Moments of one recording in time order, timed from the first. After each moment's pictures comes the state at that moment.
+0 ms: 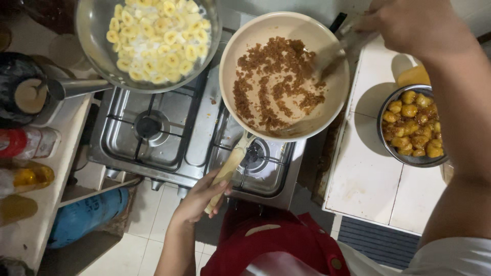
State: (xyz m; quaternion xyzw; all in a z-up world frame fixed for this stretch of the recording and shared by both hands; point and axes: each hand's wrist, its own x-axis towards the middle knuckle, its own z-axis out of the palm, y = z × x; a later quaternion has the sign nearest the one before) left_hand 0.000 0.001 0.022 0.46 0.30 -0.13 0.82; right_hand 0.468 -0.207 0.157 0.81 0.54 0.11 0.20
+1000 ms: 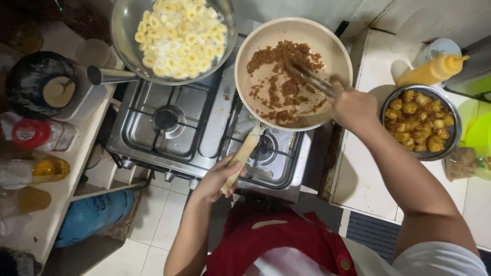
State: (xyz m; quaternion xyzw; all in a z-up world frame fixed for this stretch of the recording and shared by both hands) left_hand -0.002 -0.001 0.006 0.43 0.27 -0.11 0.86; right_hand 0.321 -0.219 0.076 0.94 0.30 -0.12 0.13
